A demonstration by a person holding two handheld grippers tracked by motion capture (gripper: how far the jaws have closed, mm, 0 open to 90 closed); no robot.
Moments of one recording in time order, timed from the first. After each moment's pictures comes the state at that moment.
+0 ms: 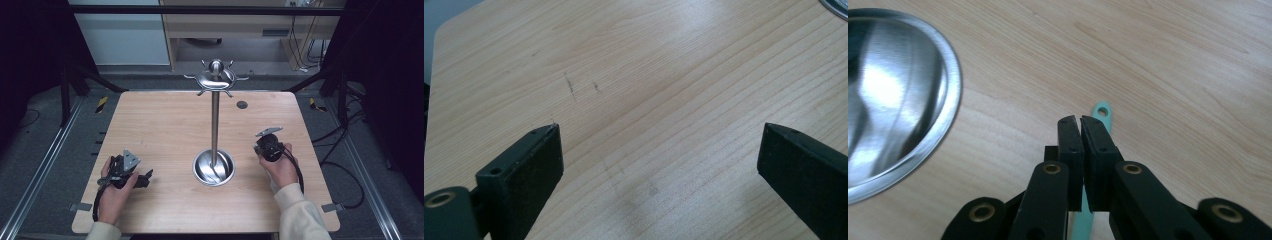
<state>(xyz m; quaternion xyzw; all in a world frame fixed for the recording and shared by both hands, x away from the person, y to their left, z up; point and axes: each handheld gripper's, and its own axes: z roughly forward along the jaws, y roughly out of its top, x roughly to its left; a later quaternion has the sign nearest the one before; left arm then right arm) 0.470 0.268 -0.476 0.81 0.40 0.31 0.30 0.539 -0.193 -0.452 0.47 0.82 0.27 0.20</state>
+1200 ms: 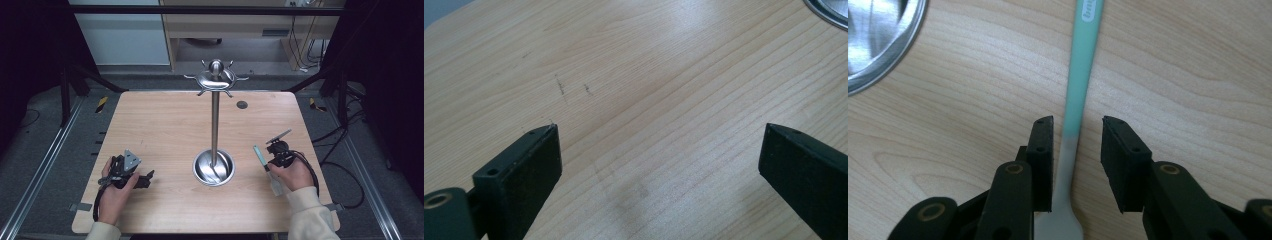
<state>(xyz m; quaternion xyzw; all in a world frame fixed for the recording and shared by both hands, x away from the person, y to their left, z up) 0.469 0.266 -0.476 0.82 0.39 0.30 0.30 0.525 -0.220 -0.455 0.54 0.83 0.15 0.07</state>
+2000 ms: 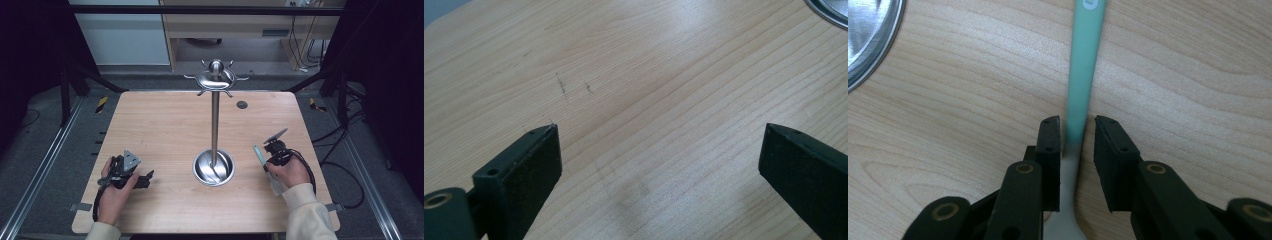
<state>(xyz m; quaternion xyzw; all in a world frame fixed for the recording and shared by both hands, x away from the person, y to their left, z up) 0.469 0.267 -0.476 0.81 0.40 0.30 0.31 0.537 -0.216 -0.466 0.55 0.82 0.13 0.04</state>
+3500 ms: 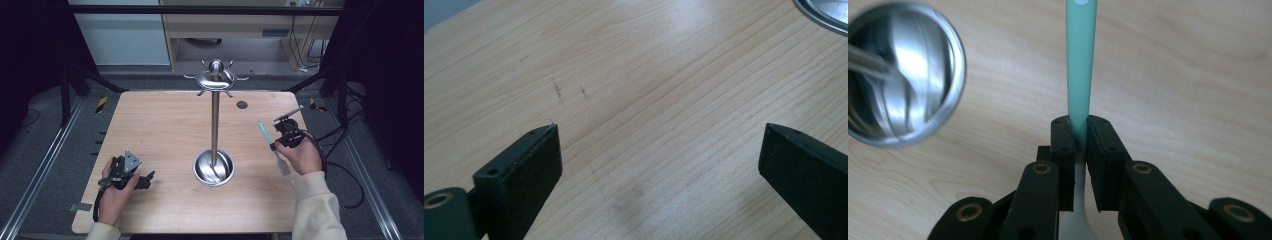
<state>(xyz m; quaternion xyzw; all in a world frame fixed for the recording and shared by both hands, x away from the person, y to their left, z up) 0.466 0.263 -0.475 0.82 0.39 0.30 0.31 0.544 -0.229 -0.379 0.55 0.80 0.21 0.09</state>
